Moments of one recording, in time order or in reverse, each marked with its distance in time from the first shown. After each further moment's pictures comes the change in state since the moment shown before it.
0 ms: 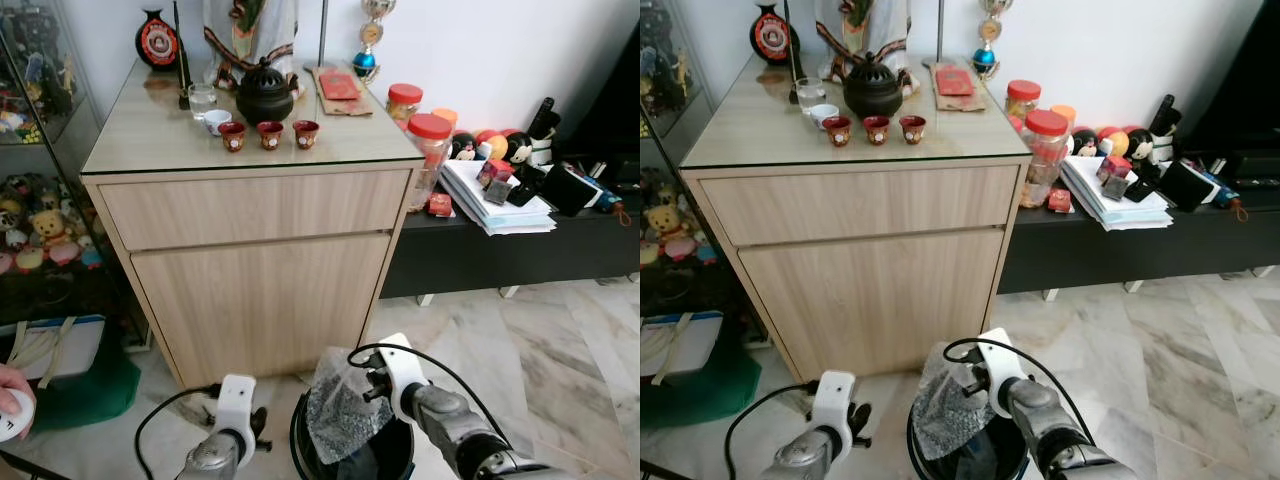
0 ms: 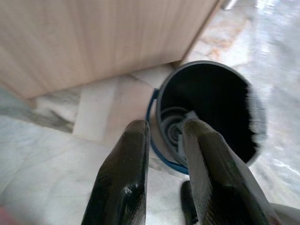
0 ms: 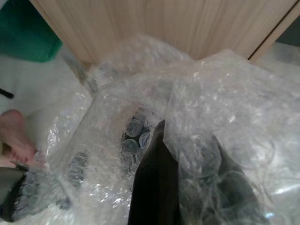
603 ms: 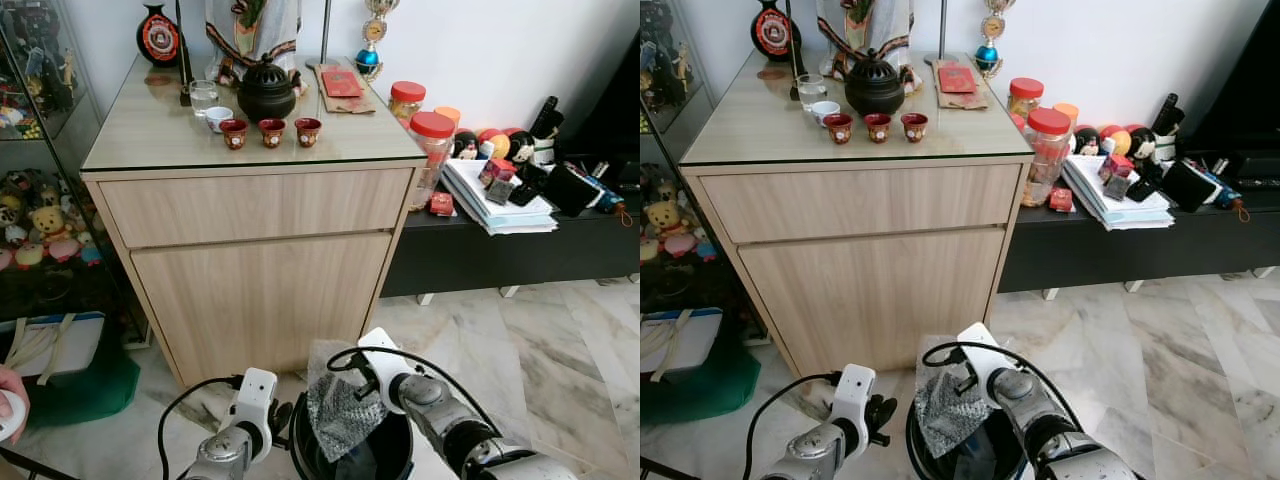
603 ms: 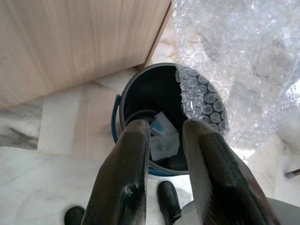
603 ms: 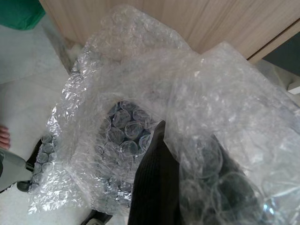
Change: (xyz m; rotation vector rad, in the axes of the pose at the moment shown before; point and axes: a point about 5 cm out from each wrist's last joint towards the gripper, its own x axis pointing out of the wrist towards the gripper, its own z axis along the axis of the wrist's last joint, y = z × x) left arm 0.004 -0.019 0.007 0.020 -0.016 -0.157; right arm 0.005 0.006 0.015 -0.175 0.035 -0.044
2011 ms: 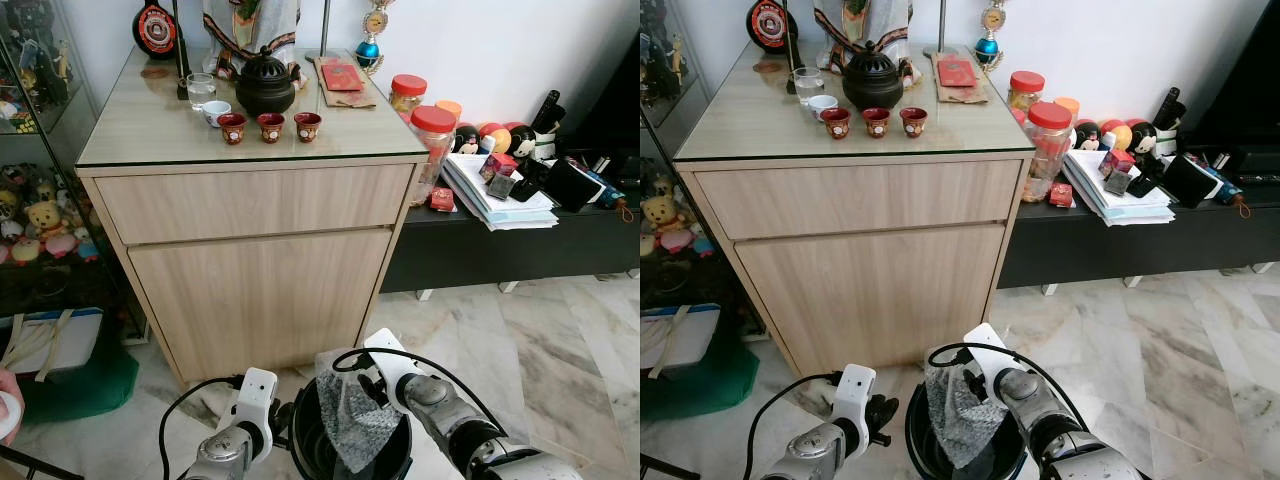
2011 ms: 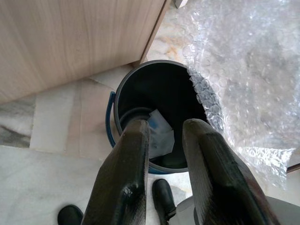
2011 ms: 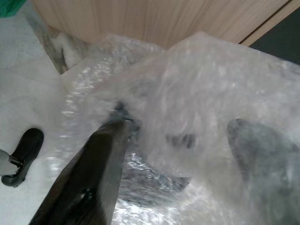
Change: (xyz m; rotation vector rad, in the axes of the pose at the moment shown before) left arm 0.000 -0.001 0.000 -0.010 -0.004 -0.011; right arm -0.002 -0.009 -0.005 -0.021 0.022 -0.050
